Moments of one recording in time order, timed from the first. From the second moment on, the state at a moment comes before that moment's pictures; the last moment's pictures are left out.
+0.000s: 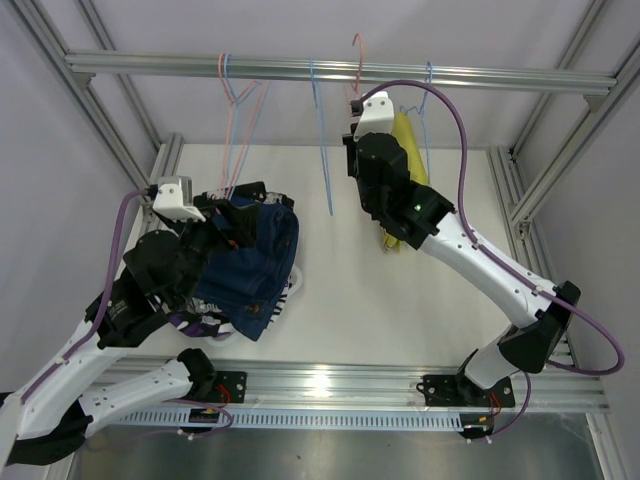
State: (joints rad) left arm -0.86 0.73 1.14 -0.47 -0.65 -0.37; right arm 0.86 1.54 1.70 -0.25 0.75 0.02
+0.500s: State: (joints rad) left arm -0.86 0.73 1.13 -0.47 -0.65 -0.37; right arm 0.84 1.55 1.67 -0.28 0.67 0.10
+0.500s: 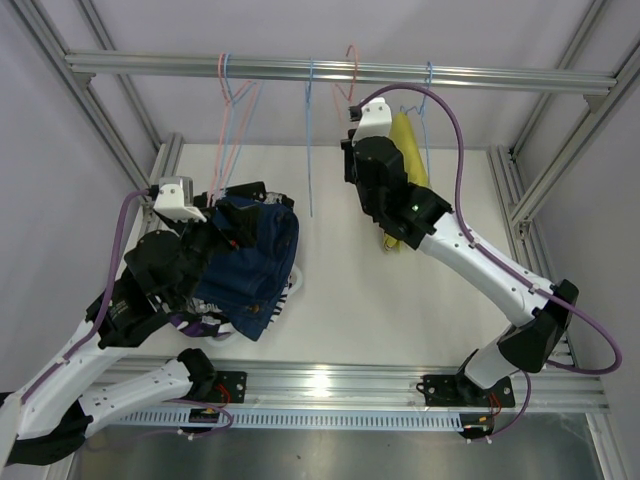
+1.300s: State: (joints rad) left arm -0.86 0.73 1.13 -0.46 -0.63 -0.37; right arm 0.87 1.42 1.55 -0.29 0.67 0.13
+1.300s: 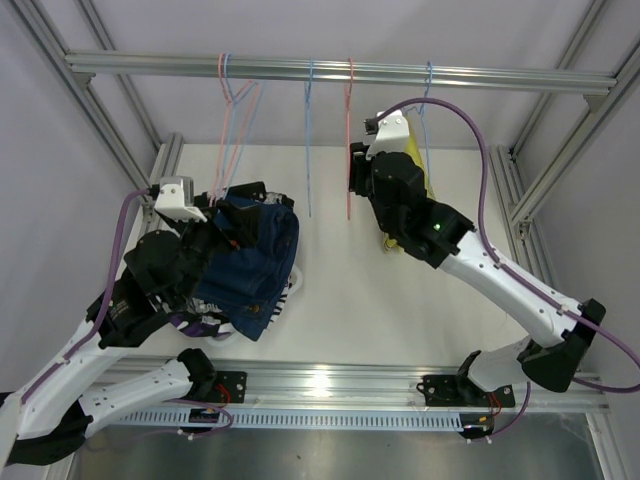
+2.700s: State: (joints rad) left arm -0.86 0.75 1.12 -0.45 -0.62 -0.36; right arm 0.23 1.27 1.51 -0.39 -0.16 0.39
